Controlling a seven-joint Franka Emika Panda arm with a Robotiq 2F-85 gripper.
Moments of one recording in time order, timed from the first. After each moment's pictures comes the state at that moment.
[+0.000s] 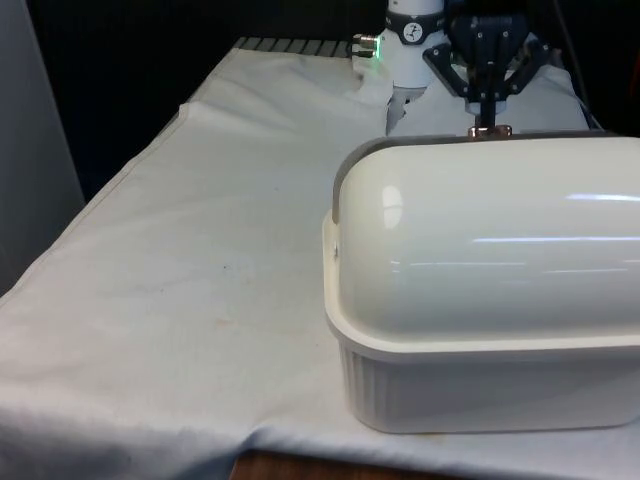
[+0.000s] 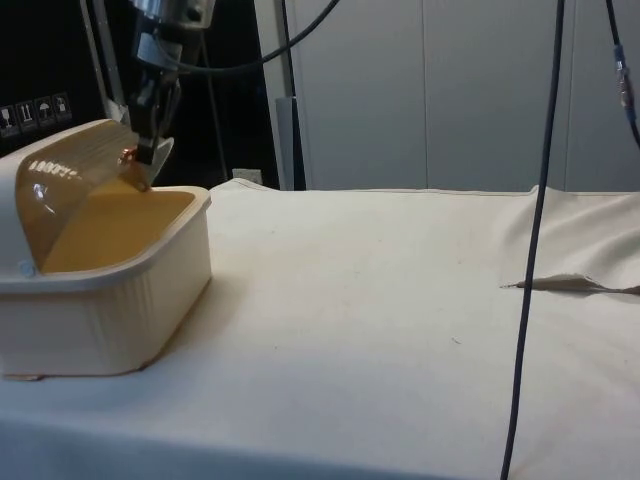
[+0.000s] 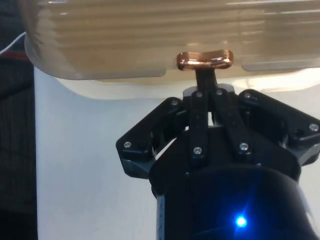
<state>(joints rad) 0.22 0.29 -0.10 -1.96 0.10 2.65 -0.21</state>
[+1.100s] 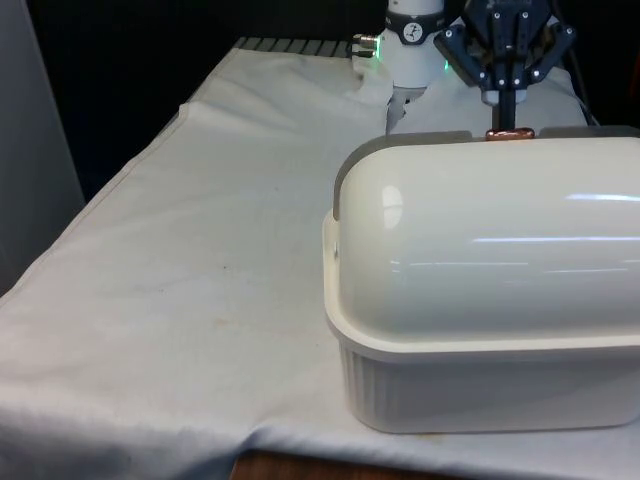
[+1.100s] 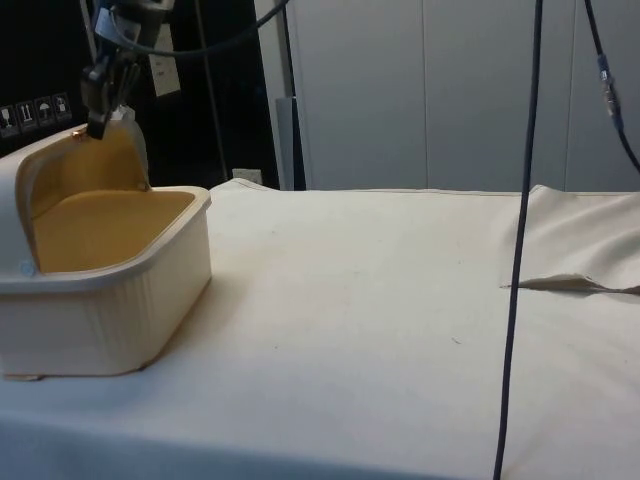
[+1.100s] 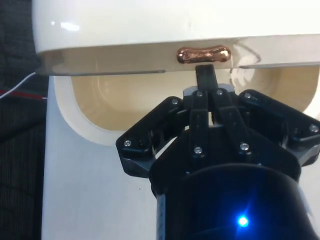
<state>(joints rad) 0.23 0.36 -0.10 -1.81 0.10 2.69 -0.19</state>
